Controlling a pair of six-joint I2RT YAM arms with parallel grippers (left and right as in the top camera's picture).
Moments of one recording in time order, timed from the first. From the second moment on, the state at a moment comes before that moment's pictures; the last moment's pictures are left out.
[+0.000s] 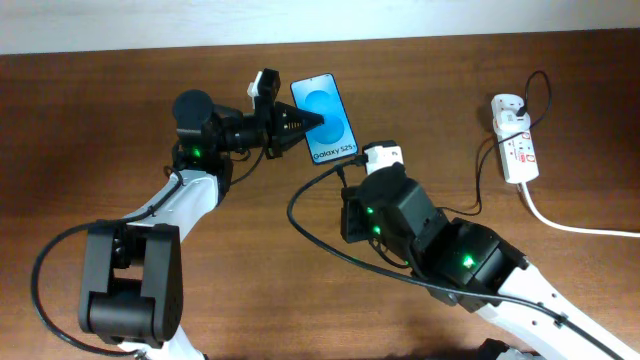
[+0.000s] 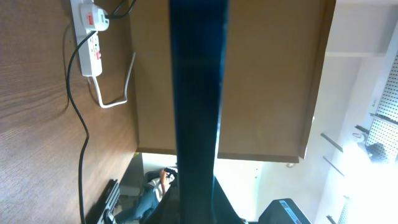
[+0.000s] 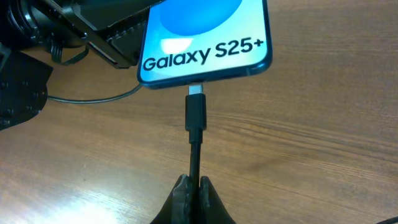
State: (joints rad) left arm -0.15 1.86 1.07 0.89 1.33 -1.65; right arm 0.78 1.20 1.16 -0.68 0.17 0.60
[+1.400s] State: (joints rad) left arm -0.15 1.86 1.08 1.04 1.33 -1.60; right arm 0.78 1.27 1.14 -0.52 0.23 0.41
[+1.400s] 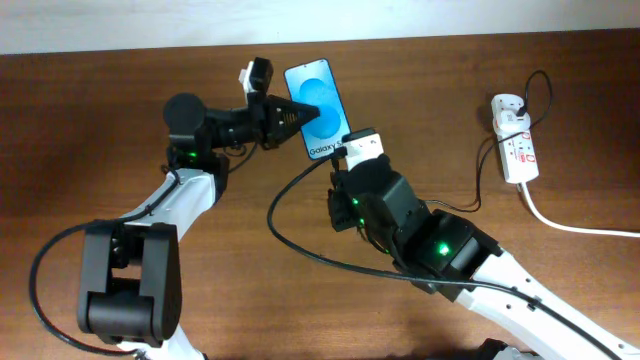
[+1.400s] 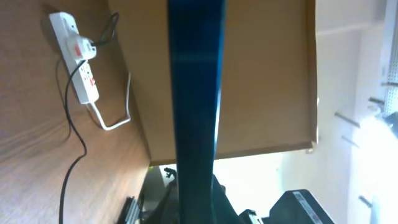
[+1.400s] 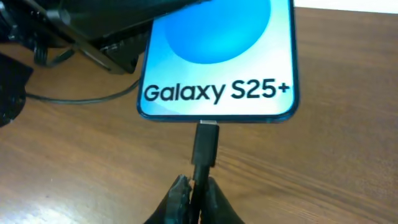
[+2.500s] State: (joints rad) left arm -0.20 1.86 1.08 1.03 1.33 -1.32; right arm 0.78 1.38 1.26 -0.80 0.27 0.47
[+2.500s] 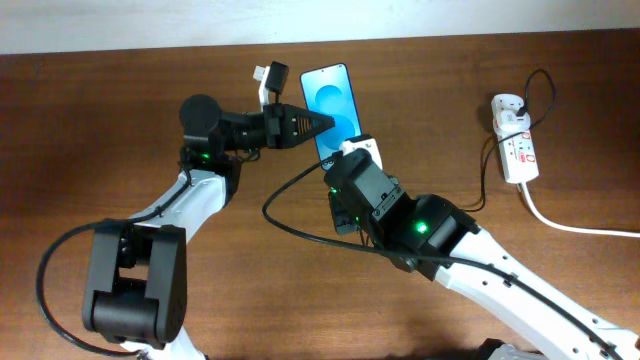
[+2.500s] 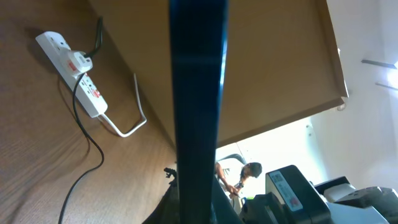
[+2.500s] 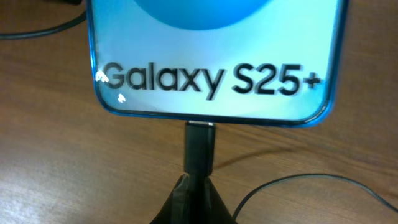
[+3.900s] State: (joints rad) left arm -0.34 1.94 1.56 -0.49 0.83 -0.52; right arm 0.78 0.64 1.59 -1.29 0.52 0.48
